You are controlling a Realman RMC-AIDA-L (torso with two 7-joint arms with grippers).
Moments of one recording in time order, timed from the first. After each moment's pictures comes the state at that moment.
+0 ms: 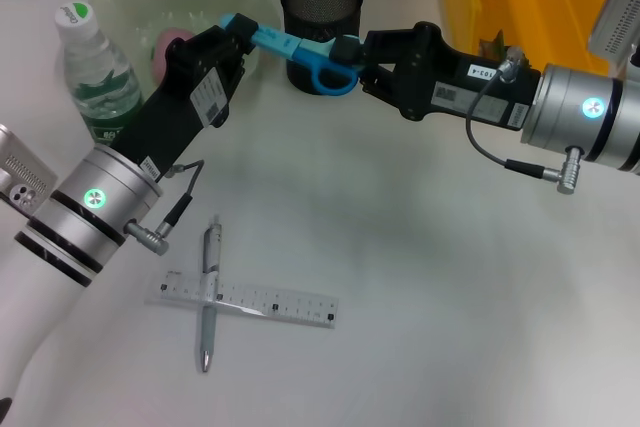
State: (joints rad) left arm -0.61 -2.08 0.26 -0.24 1.53 1.42 -1.71; right arm 0.74 2.08 -0.77 -0.24 -1.61 -1.42 2.26
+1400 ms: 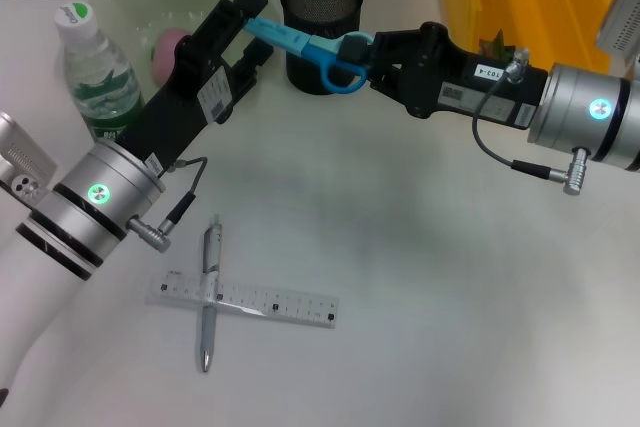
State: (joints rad) left arm -0.62 -2.08 0.26 -0.21 1.56 1.41 -1.69; right arm 0.72 2.08 -0.77 -0.25 -1.61 -1.42 2.22
